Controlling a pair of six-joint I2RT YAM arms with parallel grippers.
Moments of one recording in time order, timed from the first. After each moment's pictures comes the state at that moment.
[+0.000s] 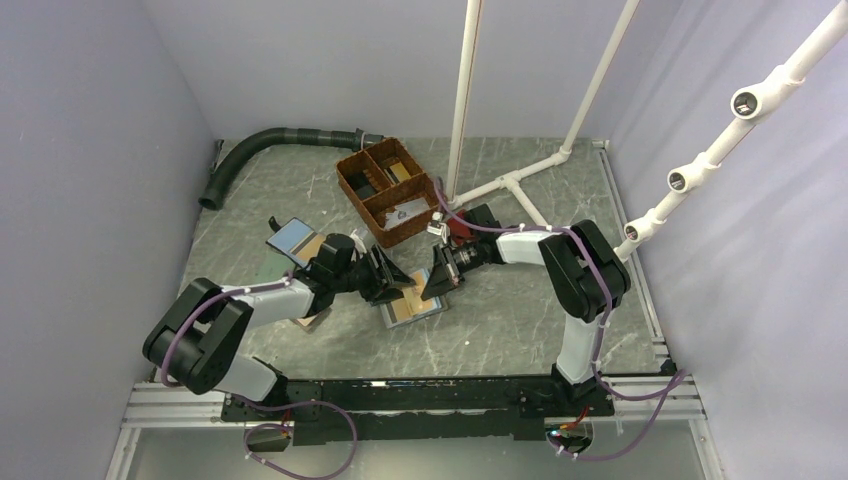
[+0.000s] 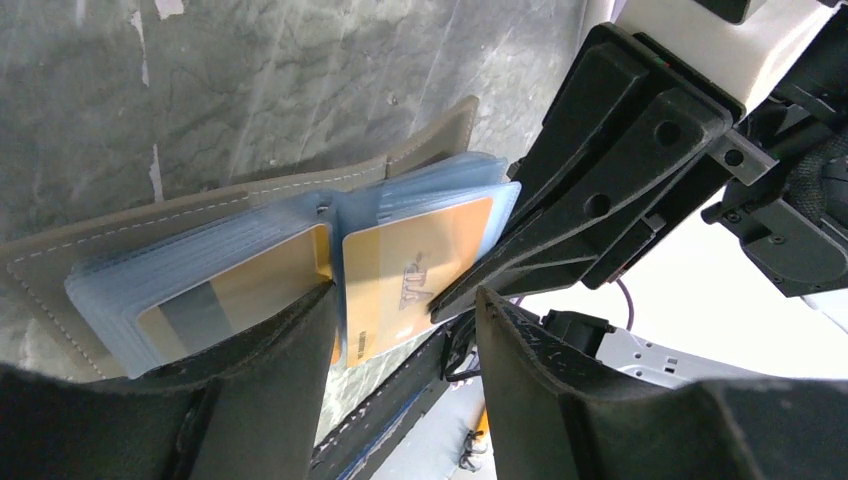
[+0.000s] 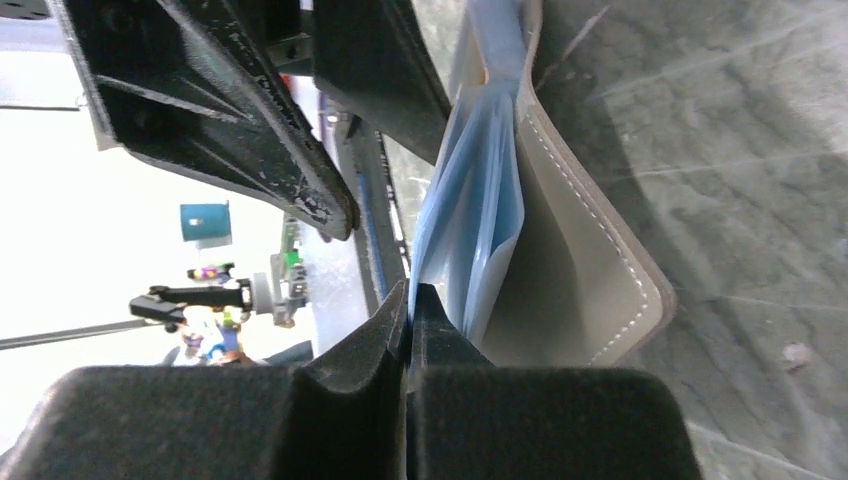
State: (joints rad) left arm -0.55 1.44 0.52 0.31 0.46 -1.17; right arm 0.47 1.88 0.97 -0.15 -1.18 0.23
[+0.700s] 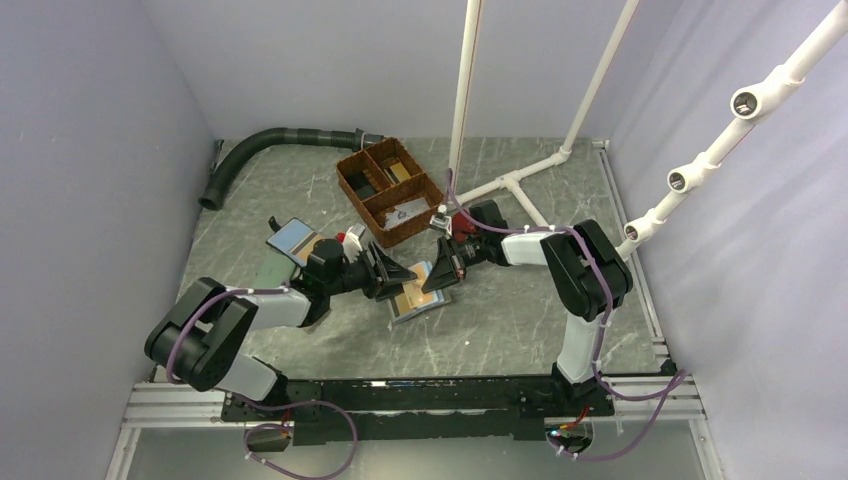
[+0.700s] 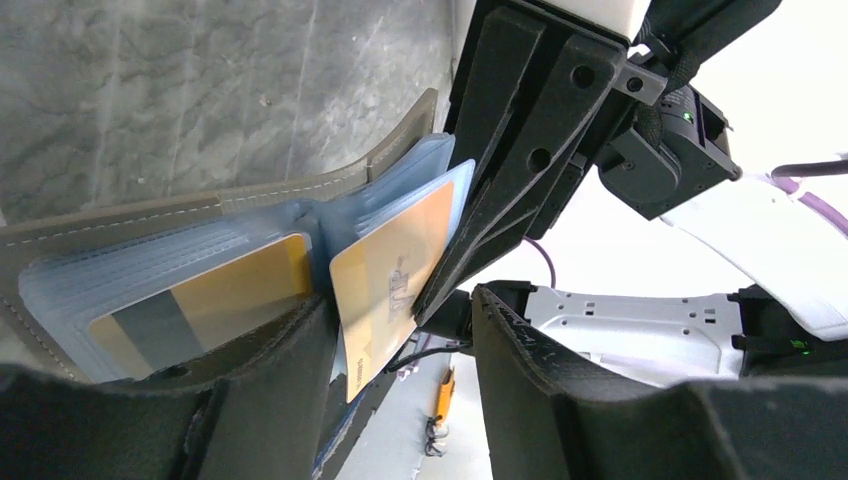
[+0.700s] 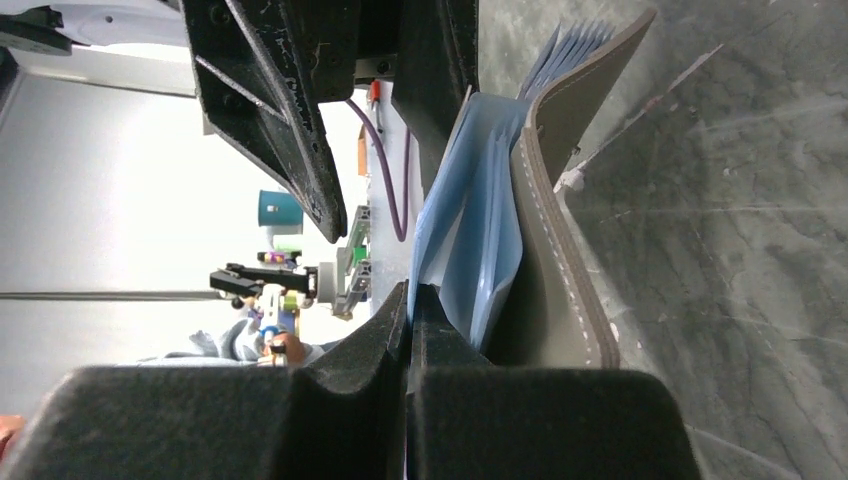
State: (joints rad) left arm -0.53 1.45 0.42 0.67 0.57 -1.28; right arm 0.45 1.88 0.92 0.11 -1.38 0.44
